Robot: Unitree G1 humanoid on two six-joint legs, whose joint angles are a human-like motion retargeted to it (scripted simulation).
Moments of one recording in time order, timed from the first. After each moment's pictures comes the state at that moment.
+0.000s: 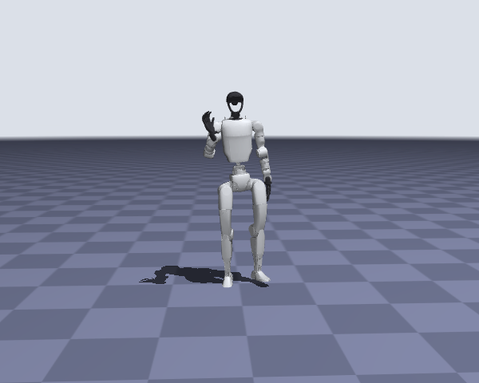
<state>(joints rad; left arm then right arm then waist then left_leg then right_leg) 0.08 0.14 0.05 1.54 0.18 0.10 -0.14 -0.29 -0.35 -0.02 -0.27 -0.64 -0.57 -1.27 -0.10 -0.05 -0.07 -0.01 -0.04 0.27 0.02 -0.13 0.00 0.05 -0.12 -0.33 0.03 0.09 0.04</state>
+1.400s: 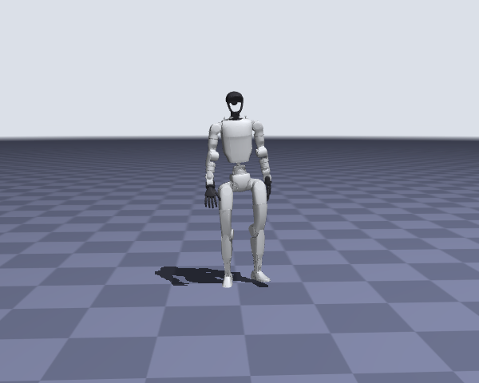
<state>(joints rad) 0.07 0.13 -0.02 1.50 0.20 0.09 -0.12 -0.09 -0.21 0.26 1.49 -1.07 -0.18 -0.51 -0.06 -0.03 -0.01 -0.01 -0.05 0.27 0.01 -0.13 0.01 0.06 -0.13 -0.33 0.03 0.09 0.04</state>
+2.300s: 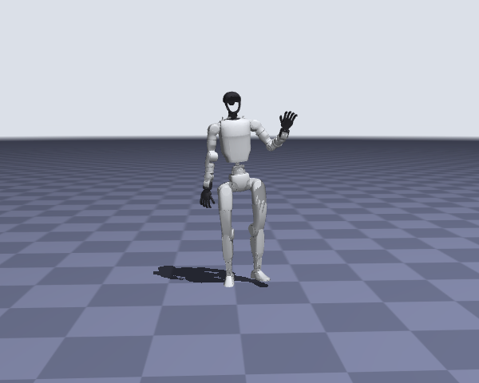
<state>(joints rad) -0.19 0.58 0.23 -0.08 0.68 -0.08 0.77 0.07 -0.18 0.19 1.58 -0.69 0.06 -0.02 0.02 -0.04 -0.06 -0.01 -0.06 0.27 0.01 -0.12 0.00 0.06 -0.12 -0.33 0.03 0.08 0.02</state>
